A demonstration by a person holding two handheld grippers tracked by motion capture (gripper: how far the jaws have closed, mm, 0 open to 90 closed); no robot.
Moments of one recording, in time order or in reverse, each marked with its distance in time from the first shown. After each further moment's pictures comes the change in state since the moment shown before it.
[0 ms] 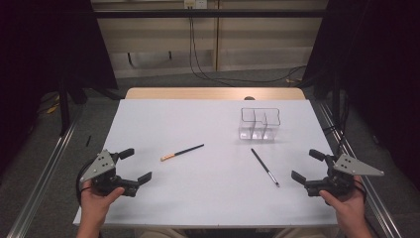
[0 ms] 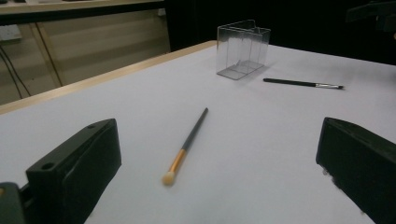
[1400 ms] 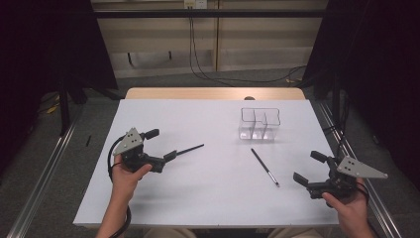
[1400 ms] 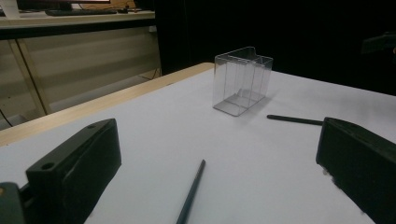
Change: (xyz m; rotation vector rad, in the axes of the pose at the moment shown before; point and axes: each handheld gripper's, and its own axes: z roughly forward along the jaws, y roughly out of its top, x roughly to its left) left arm 0.011 0.027 0.076 -0.067 -0.043 -0.025; right arm 0.000 -0.002 -0.006 -0.022 0.008 0.012
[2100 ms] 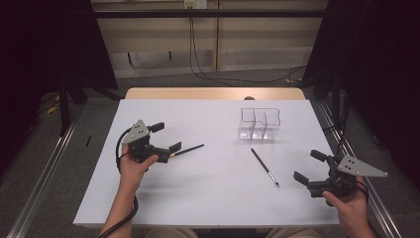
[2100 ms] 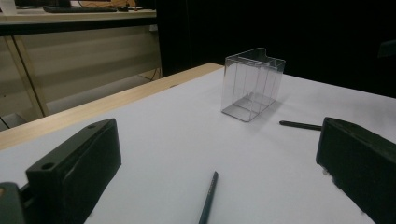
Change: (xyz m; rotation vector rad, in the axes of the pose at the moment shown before) left arm 0.018 0.000 0.025 0.001 -0.001 -0.015; right arm -0.005 -0.002 0.001 -0.005 0.008 0.005
